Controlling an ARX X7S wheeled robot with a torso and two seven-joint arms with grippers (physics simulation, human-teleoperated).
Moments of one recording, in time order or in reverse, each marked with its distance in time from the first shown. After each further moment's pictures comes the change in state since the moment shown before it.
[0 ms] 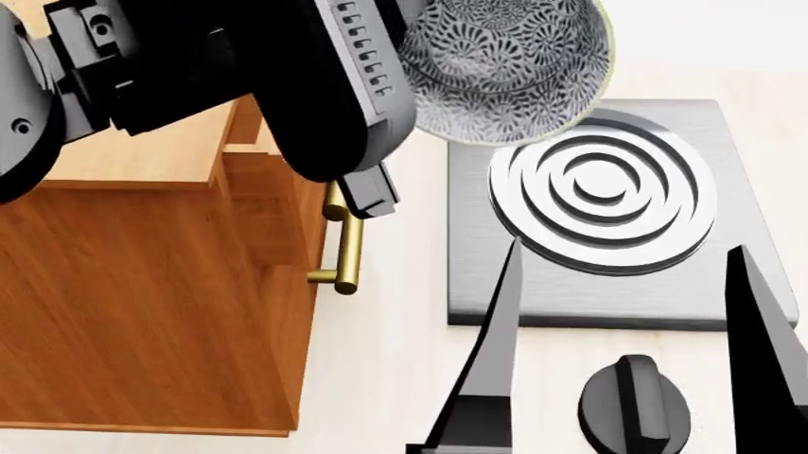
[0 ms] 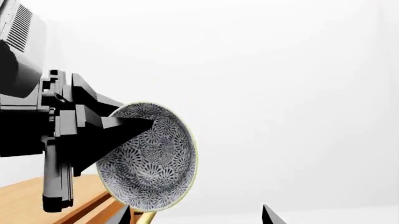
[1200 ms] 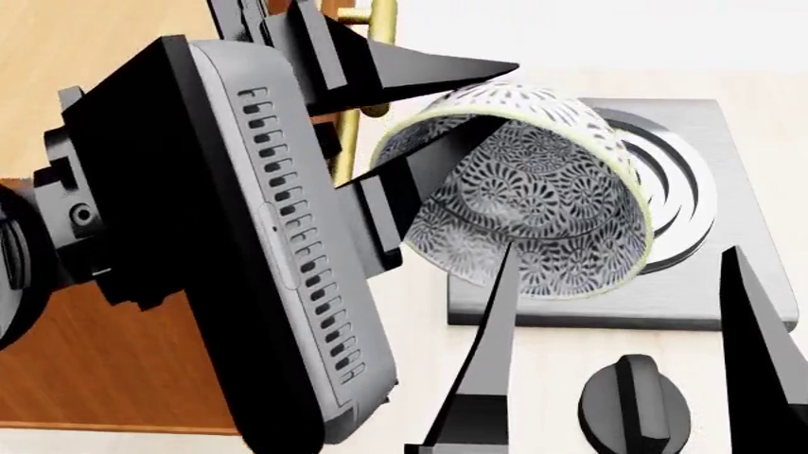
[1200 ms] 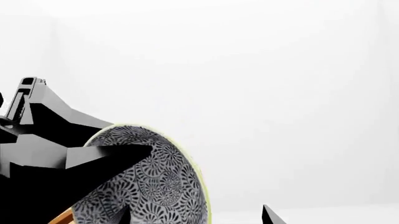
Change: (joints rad) left arm 0.059 -0.076 -0.003 0.278 -0.023 -0.009 -0.091; right arm 0.030 0.007 -0.043 0.011 0.002 -0.015 0.015
